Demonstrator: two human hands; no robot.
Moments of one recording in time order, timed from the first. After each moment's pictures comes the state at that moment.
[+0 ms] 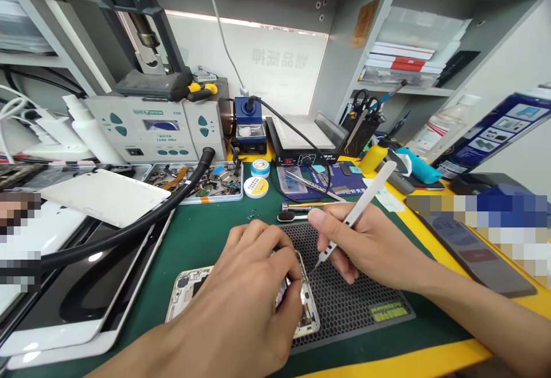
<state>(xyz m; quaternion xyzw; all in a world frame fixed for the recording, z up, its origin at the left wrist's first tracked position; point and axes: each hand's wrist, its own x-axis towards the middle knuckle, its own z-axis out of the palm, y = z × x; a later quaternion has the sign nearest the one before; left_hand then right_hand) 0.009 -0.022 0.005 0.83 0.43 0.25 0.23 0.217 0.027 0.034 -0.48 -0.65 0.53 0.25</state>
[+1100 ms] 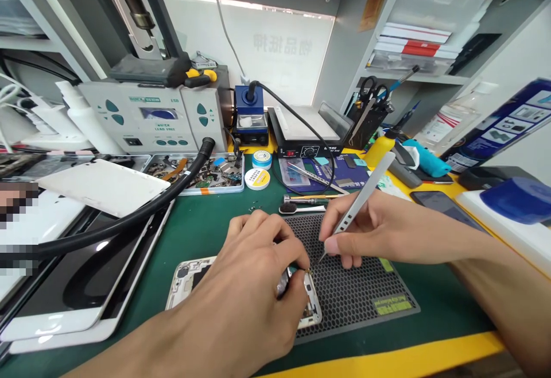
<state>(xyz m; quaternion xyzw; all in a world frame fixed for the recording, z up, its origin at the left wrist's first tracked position) 0.014 -0.022 0.004 0.82 0.46 0.27 0.24 0.242 0.048 0.052 -0.45 -0.70 0.55 0.08</state>
